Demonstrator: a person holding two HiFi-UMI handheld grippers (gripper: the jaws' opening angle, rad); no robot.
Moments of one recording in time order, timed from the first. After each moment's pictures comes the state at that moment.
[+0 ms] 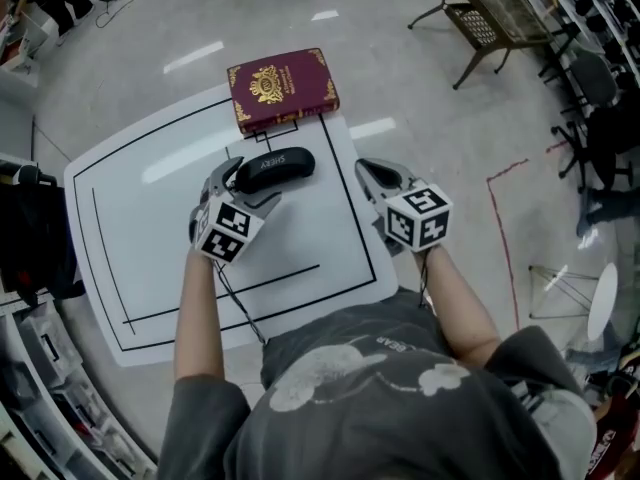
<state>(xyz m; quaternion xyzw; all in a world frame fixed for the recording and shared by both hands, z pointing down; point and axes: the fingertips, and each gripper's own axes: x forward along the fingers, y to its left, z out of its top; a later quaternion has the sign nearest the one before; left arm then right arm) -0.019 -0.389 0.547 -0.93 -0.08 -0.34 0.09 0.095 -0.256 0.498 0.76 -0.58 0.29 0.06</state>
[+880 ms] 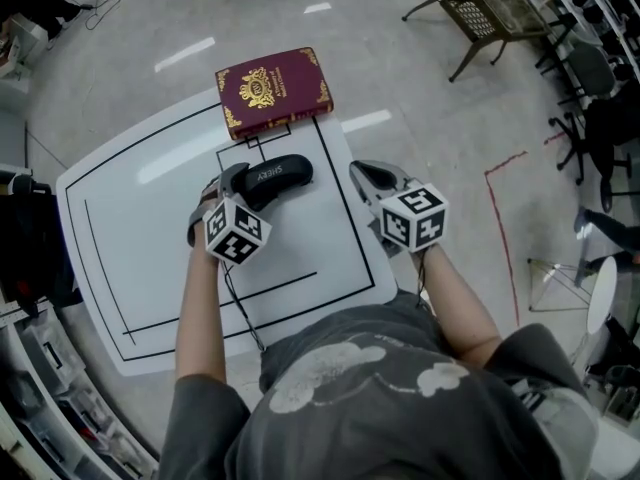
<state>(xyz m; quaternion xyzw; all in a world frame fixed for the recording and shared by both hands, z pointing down) -0.006 -0.384 0.581 -0.89 -0.12 -0.40 0.16 0.103 -0.260 0.514 0.75 -0.58 0.31 0.06</state>
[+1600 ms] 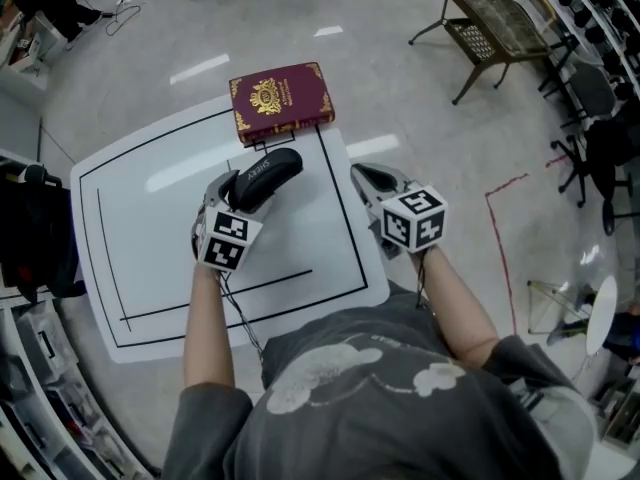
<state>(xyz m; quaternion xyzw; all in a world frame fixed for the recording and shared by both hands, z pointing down) -0.026 -0.392 0.526 -0.94 0.01 -0.34 0.04 0.099 -0.256 0.483 0.75 -0.60 0.28 0.05</state>
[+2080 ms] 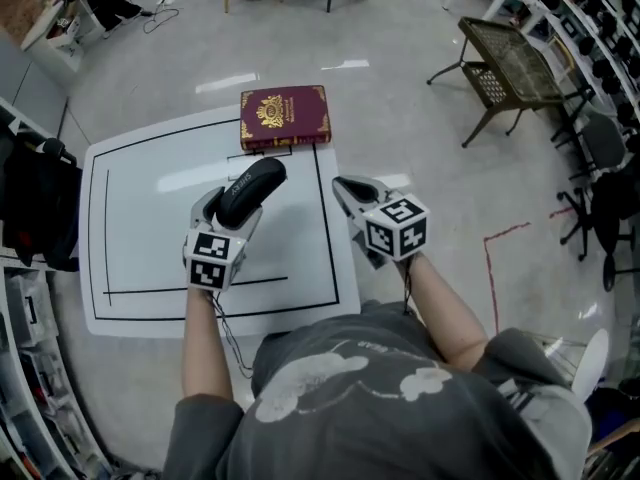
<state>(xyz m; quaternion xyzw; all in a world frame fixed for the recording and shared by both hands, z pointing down) -0.052 -0.377 0.487 -0.95 0.13 -0.28 -0.01 0.092 -0.270 0.468 0.68 -0.69 0.24 0.06</state>
